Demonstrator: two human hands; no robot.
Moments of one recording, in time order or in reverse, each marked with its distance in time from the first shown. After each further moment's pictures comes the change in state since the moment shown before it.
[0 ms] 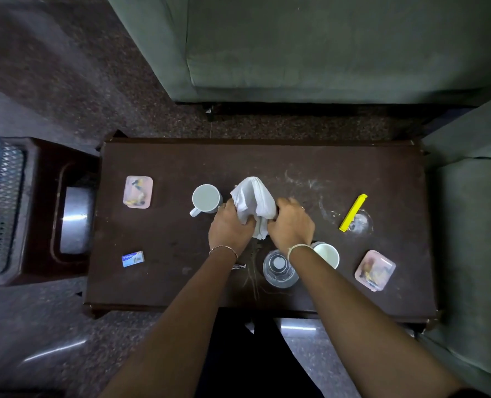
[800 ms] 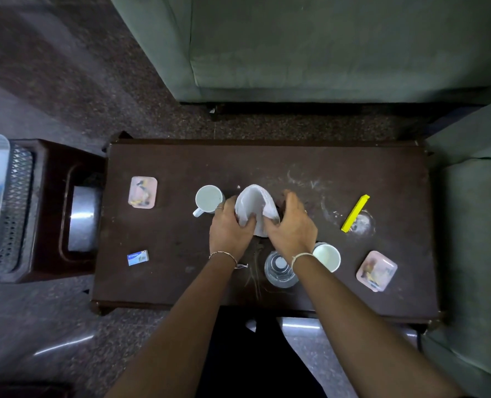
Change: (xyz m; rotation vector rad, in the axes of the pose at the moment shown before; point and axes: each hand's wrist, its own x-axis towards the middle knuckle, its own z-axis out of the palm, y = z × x) left_hand -0.007 -0.005 -0.002 -0.088 0.084 0.034; right_hand -0.012 0.003 -0.001 0.170 0.105 -0.003
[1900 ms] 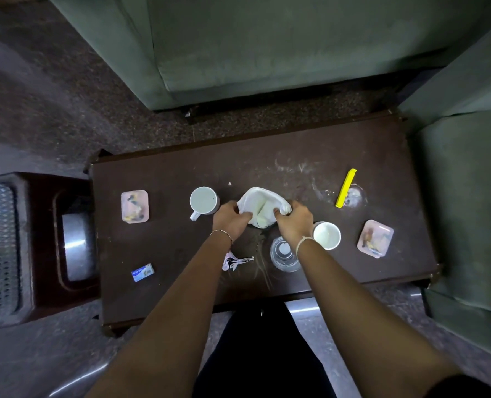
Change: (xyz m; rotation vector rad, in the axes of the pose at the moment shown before) left_hand 0.031 -0.003 -0.003 -0.064 -0.404 -0.254; right_hand -0.009 0.010 0.013 0.302 -0.048 0.480
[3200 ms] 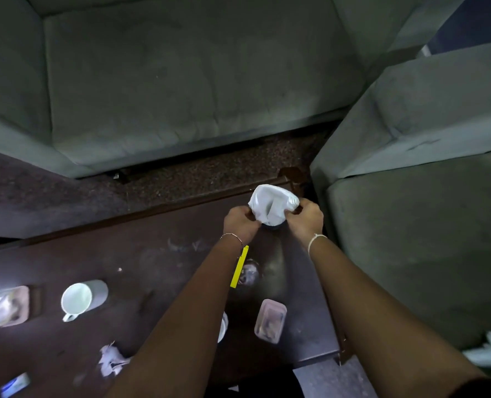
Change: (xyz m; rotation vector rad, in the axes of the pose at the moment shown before) left_hand 0.040 0.265 0.235 0.109 -0.047 0.200; right_hand 0.231 0.045 -0.268 0.105 0.134 0.047
